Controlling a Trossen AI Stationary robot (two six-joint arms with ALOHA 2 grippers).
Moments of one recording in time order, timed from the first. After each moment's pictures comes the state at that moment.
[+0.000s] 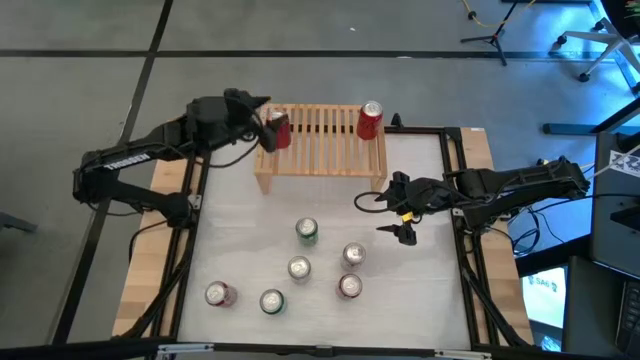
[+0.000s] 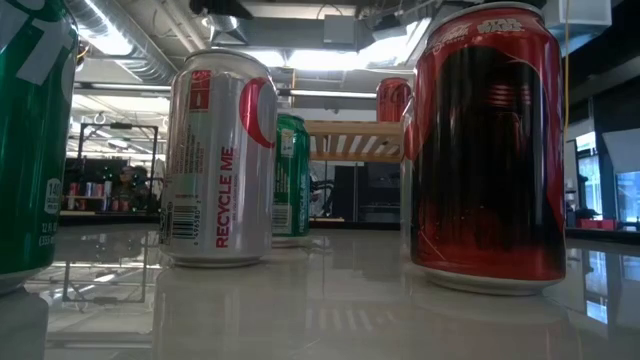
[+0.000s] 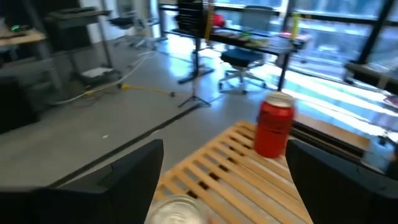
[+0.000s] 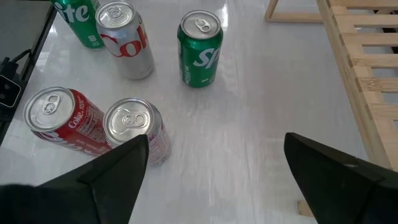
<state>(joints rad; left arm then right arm) 0.32 1.13 1.27 -0.37 -0.47 -0.13 0.18 1.12 1.04 -0.68 0.09 0.10</state>
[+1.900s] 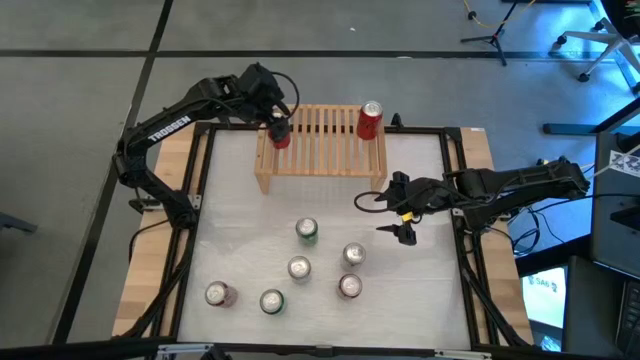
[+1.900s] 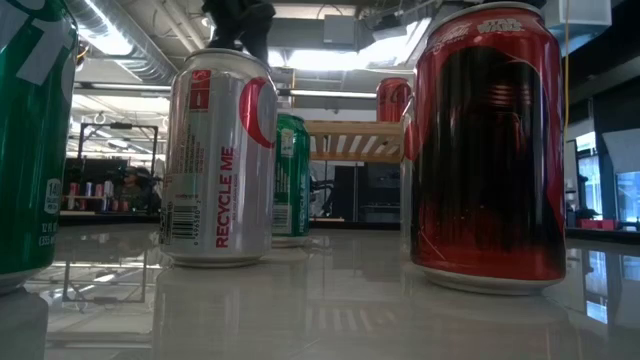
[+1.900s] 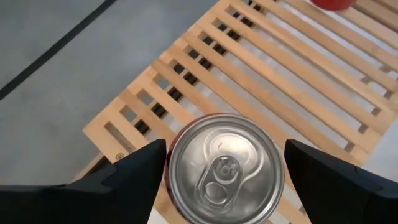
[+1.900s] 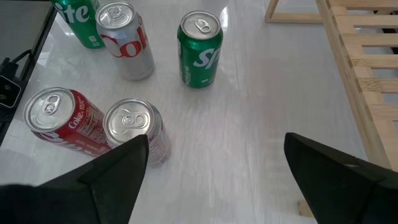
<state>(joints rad) 0.56 1.53 1.71 -1.10 -0.14 -0.15 0.18 1.12 1.04 -0.68 0.09 0.10</state>
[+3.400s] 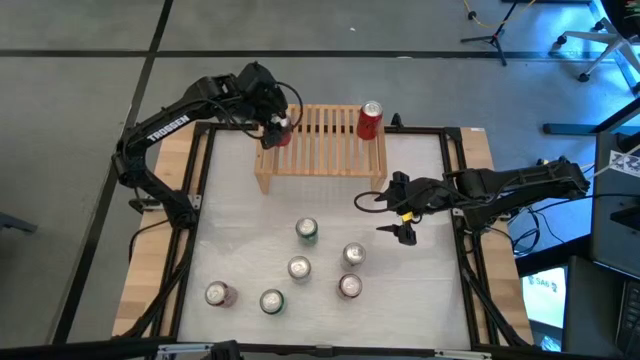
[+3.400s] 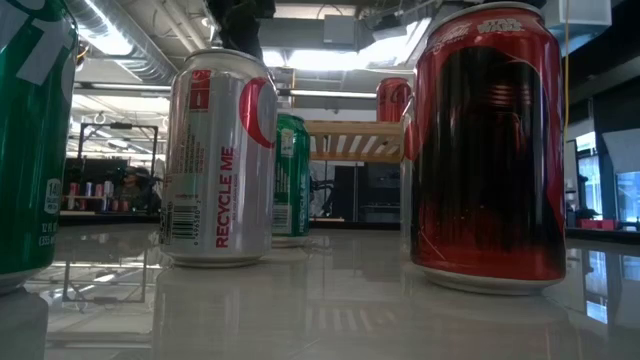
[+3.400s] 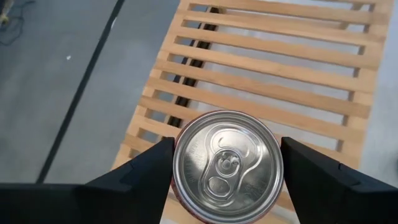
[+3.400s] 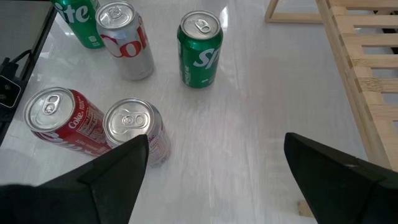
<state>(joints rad) 0.58 1.53 1.72 -1.09 -0.08 0.32 0.18 1.12 1.04 -0.68 0.09 0.09</state>
